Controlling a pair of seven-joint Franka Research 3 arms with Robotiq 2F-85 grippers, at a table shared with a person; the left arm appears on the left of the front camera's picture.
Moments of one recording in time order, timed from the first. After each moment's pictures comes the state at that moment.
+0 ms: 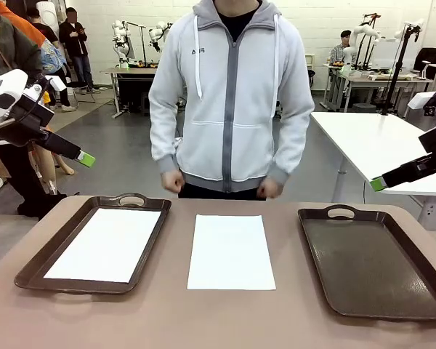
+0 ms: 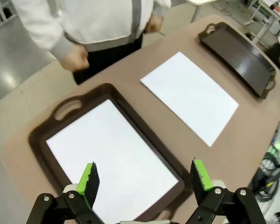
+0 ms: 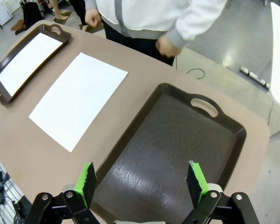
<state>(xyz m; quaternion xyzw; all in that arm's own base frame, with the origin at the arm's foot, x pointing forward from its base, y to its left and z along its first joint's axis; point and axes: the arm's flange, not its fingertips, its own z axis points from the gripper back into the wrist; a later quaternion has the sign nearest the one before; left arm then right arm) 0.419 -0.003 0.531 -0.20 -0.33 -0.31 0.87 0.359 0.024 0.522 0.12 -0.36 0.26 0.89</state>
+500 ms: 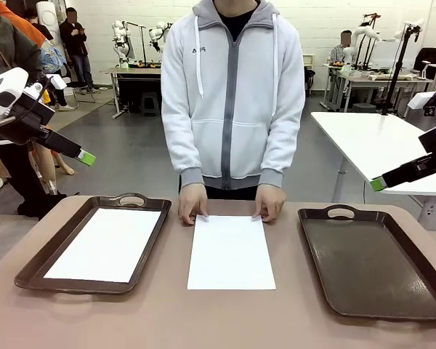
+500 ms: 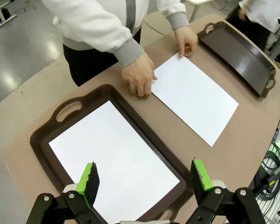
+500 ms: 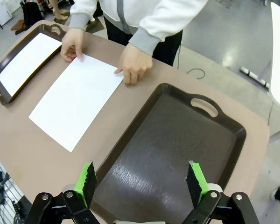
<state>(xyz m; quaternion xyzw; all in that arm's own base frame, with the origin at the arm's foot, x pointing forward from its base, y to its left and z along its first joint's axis) 0.419 -0.006 0.538 -0.19 -0.33 -0.32 0.87 0.359 0.024 0.521 0.12 -0.36 0.26 0.89</state>
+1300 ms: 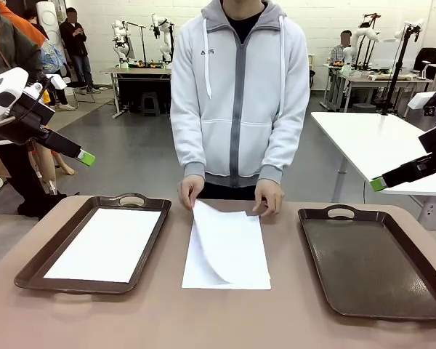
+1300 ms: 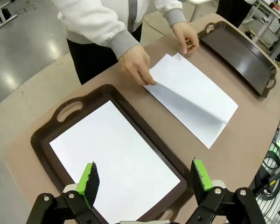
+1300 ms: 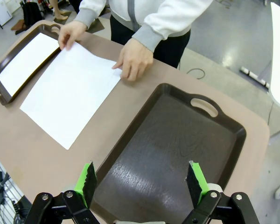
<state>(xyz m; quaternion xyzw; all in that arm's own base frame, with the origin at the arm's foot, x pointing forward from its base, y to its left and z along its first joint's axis) 0.419 -0.006 0.538 -0.18 -0.33 -0.32 0.87 0.359 0.024 0.521 0.12 -0.36 0.26 0.89</state>
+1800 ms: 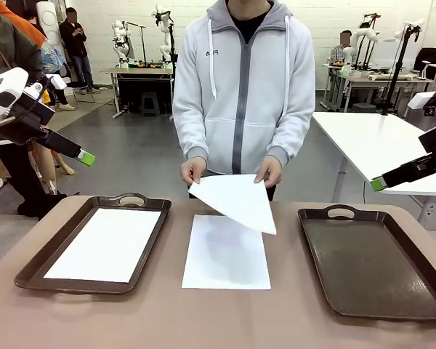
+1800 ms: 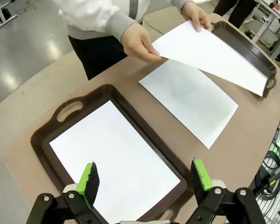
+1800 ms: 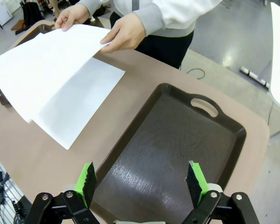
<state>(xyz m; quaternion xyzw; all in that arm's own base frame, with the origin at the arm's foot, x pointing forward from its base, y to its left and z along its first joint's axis) 0.419 -0.006 0.538 -0.18 -0.33 -0.32 0.87 0.359 0.024 0.521 0.12 -0.36 0.26 0.89</state>
